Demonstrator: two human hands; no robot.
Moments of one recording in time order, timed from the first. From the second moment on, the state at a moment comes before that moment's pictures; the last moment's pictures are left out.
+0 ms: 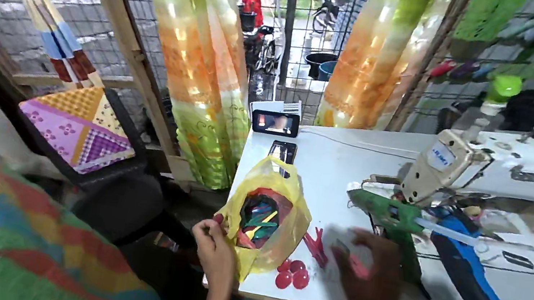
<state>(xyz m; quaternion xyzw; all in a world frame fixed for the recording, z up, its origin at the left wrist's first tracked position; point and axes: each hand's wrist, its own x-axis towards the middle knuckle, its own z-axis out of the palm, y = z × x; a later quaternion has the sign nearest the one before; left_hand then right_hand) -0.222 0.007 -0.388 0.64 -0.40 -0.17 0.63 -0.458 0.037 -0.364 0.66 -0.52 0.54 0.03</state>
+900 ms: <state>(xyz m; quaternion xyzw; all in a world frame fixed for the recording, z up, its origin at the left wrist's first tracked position) -0.224 0.003 -0.384 0.60 -0.36 -0.22 0.68 -0.353 -0.098 -0.339 0.90 -0.34 0.06 -0.27</state>
